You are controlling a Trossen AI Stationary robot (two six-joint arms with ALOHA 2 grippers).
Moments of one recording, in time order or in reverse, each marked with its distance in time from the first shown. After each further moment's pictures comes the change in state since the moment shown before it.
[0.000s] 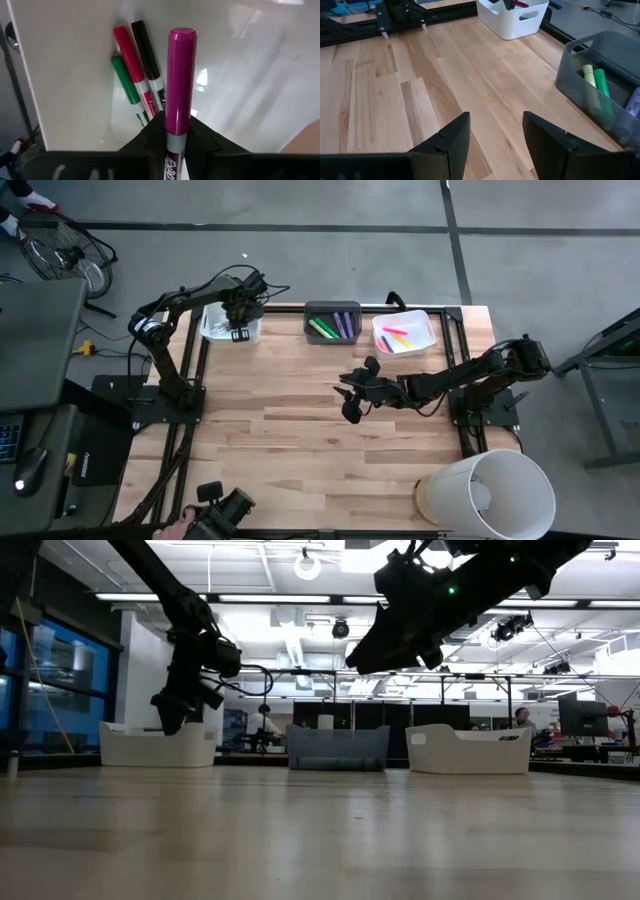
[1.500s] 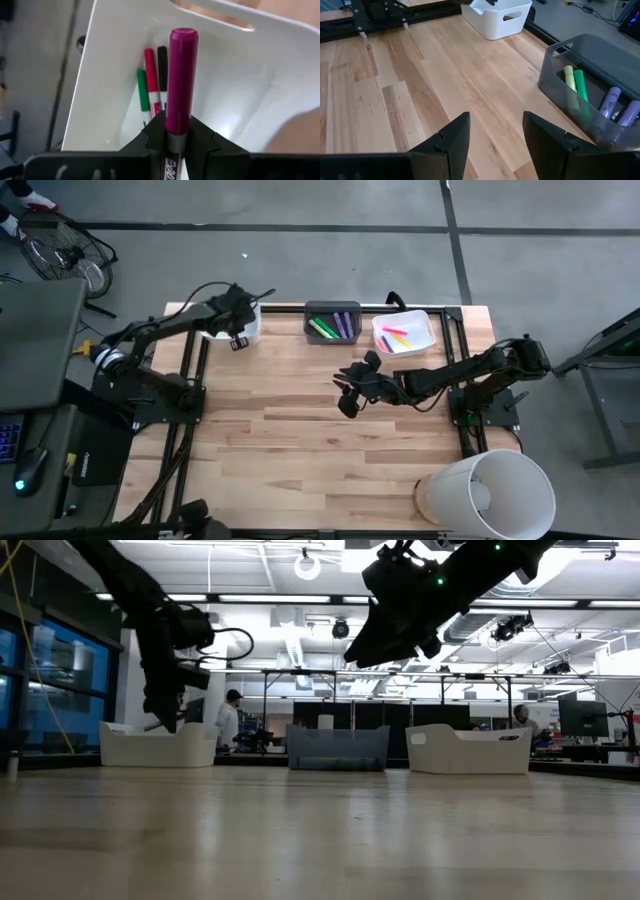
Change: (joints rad) left arm -0.046 -0.377 -0.408 0.455 -0.003 -0.094; right arm -0.020 -0.001 0.091 -0.152 0.048 0.020
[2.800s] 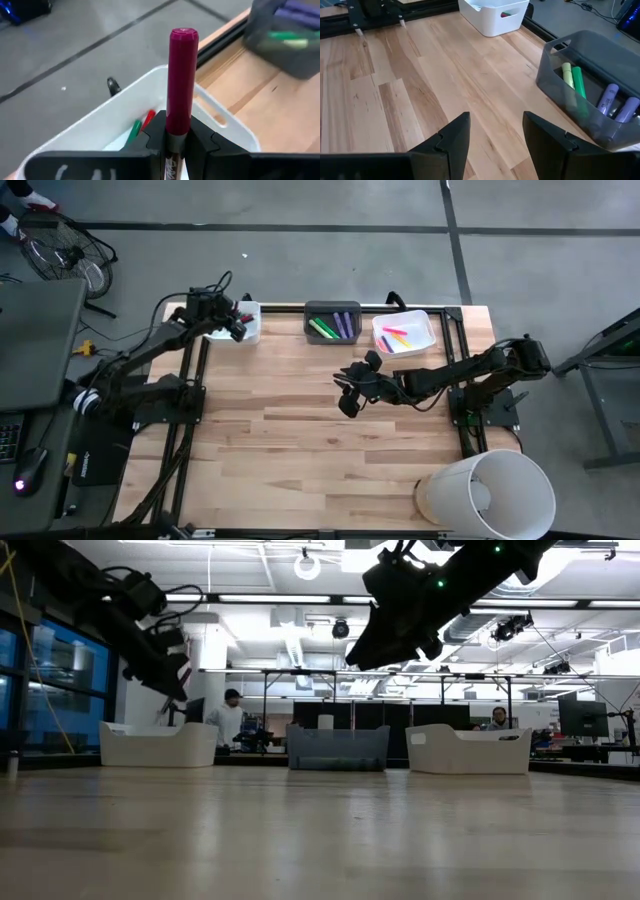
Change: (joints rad) left arm 0.164 -0.374 -0.248 0.352 0.363 -0.410; right arm -0.002 0.000 0.000 -0.017 0.000 0.007
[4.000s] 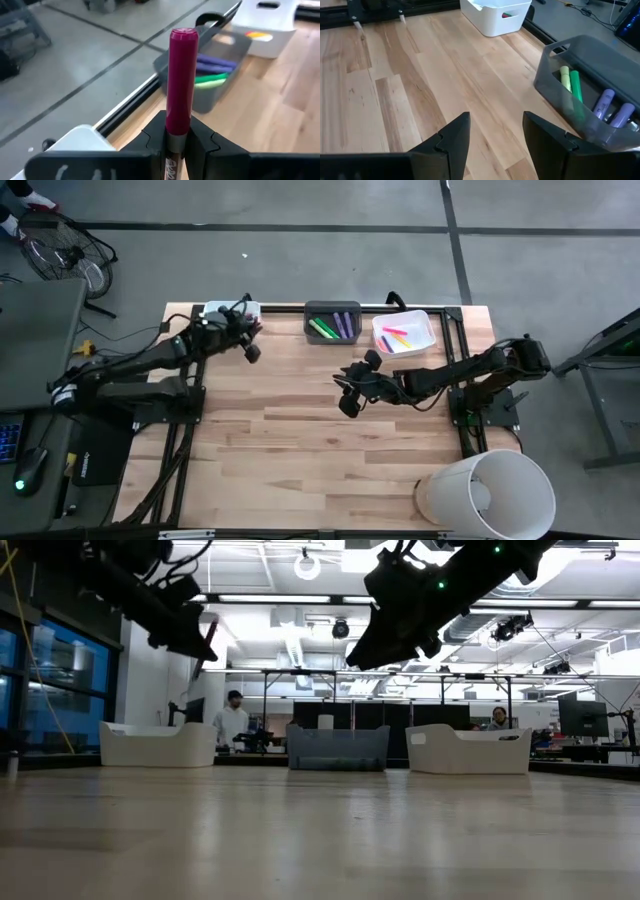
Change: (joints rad) left arm -0.526 -0.163 0.000 0.034 -0.263 -0.140; right arm -0.002 0.000 0.000 -0.002 0.002 -0.049
